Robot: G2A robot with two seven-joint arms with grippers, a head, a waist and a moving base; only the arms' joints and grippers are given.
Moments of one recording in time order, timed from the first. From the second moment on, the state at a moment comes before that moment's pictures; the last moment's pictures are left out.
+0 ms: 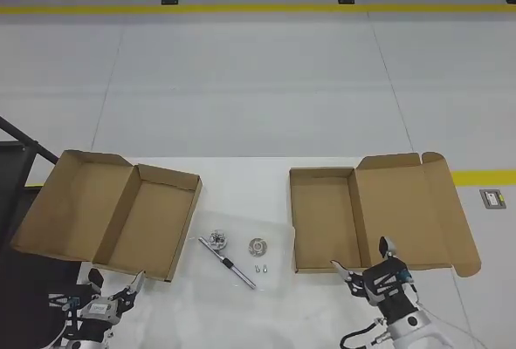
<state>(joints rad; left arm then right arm) 1.84 -1.16 -1.74 -1.89 1.11 -0.06 0.15 -1.66 -1.16 1.43 -2.13 -1.43 -0.07 0.13</state>
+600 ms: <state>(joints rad) 1.85 -1.17 -1.73 -1.91 1.14 -0.06 0.16 -1.09 -1.26 0.90 -1.86 -1.51 -0.05 0.60</state>
